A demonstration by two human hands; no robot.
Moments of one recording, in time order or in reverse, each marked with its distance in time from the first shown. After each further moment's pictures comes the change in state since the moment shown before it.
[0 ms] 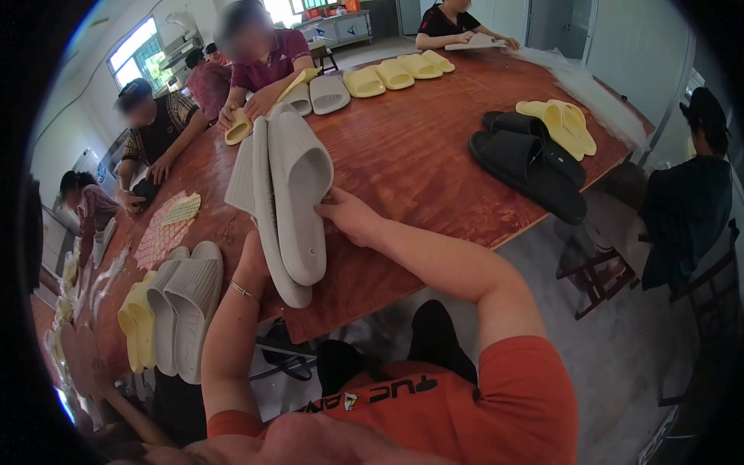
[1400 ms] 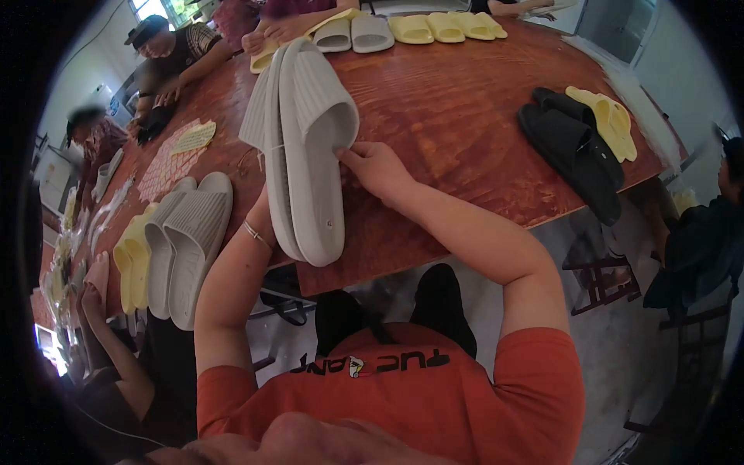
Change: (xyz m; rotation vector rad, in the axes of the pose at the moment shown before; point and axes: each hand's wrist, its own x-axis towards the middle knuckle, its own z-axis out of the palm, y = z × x) left_hand -0.005 -0.004 0.006 -0.008 -0.133 -0.078; right_hand -0.011 -0.004 0.023 -0.402 0.175 0.033
